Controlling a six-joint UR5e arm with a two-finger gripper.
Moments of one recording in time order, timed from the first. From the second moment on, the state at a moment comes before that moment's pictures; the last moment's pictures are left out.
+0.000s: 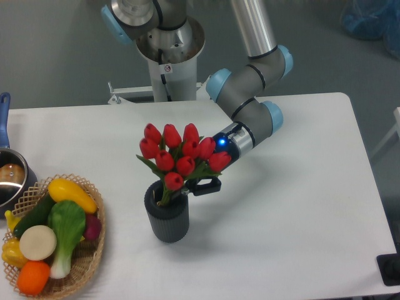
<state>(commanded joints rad) 2.68 -2.02 -2.01 -0.80 -0.01 1.76</state>
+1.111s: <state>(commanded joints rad) 2.71 -1.97 -2.00 -0.80 0.00 1.76</state>
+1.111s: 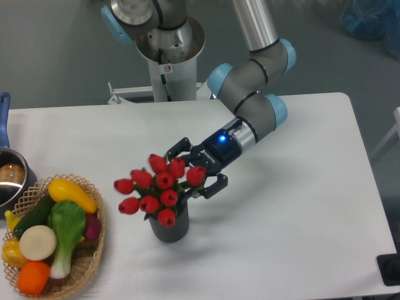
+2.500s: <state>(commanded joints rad) 2.87 -1.73 -1.90 -0.81 0.73 1.55</state>
